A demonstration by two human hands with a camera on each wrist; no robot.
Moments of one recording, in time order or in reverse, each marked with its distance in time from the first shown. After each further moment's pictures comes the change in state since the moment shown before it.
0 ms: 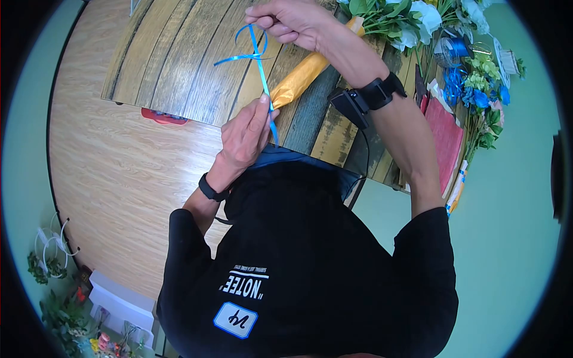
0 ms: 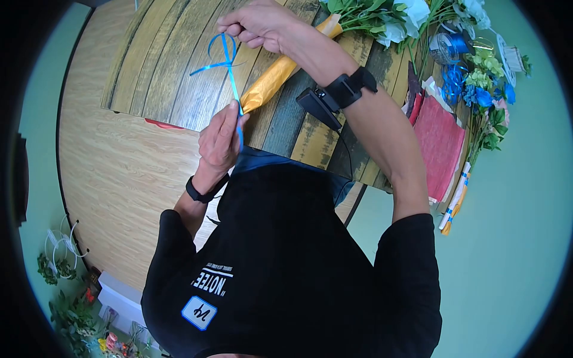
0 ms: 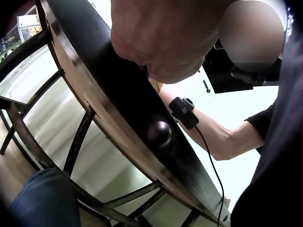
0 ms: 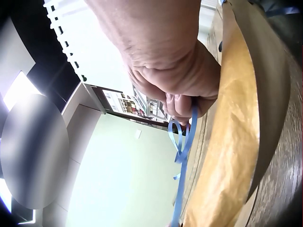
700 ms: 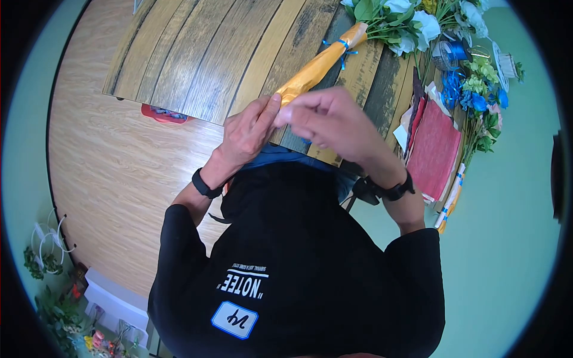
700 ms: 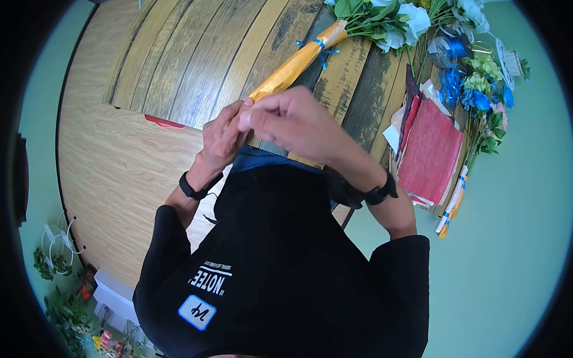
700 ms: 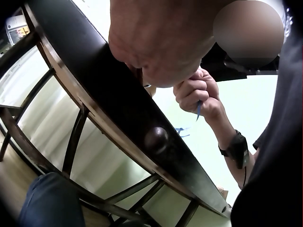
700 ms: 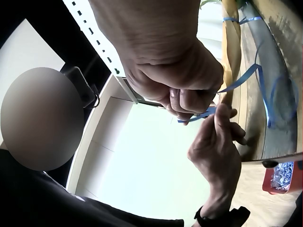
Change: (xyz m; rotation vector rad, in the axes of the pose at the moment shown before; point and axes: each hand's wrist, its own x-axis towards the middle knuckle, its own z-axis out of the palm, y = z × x) left_hand 0.001 -0.003 0.000 -0.043 -0.165 0.038; right_hand -0.177 0.058 0.035 -0.136 -0.117 -0.155
